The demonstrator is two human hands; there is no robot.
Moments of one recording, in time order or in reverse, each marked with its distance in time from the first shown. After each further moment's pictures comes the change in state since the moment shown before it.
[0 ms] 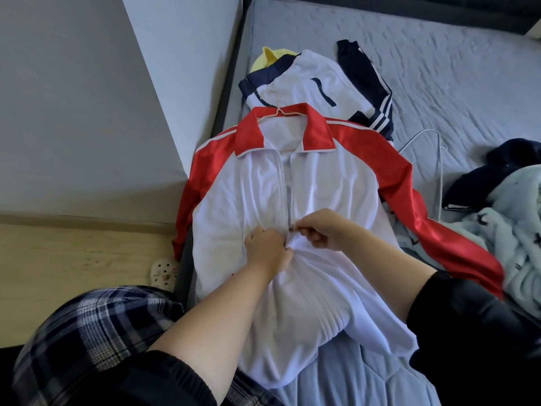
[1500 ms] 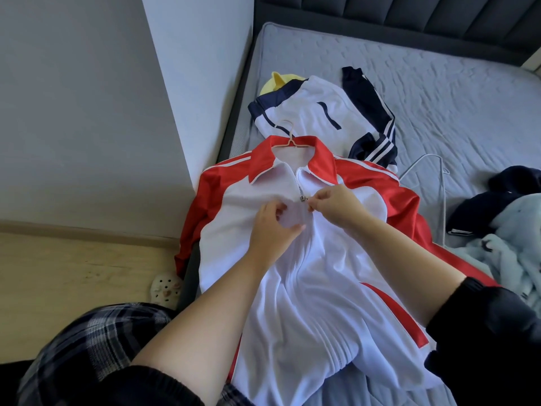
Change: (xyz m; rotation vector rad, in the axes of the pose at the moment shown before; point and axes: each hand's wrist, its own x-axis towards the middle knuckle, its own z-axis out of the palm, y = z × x) left_hand 0.027 0.005 -0.049 -0.855 0.342 0.005; right_hand -0.031 -0.066 -0.011 -0.514 0.343 -0.482
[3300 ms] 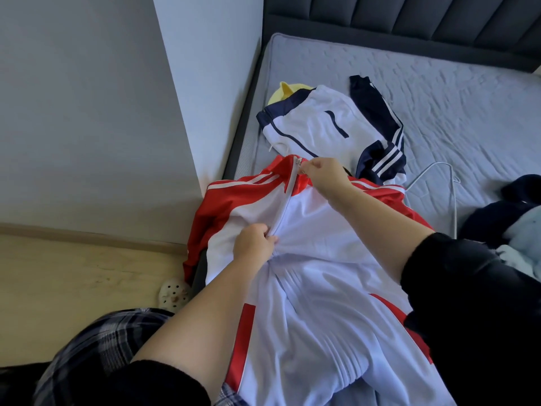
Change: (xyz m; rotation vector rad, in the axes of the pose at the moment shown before) left_hand 0.014 -0.023 -0.034 0.450 -0.103 -0.184; right_hand 0.069 -0.032 0.008 0.253 0.111 -0.039
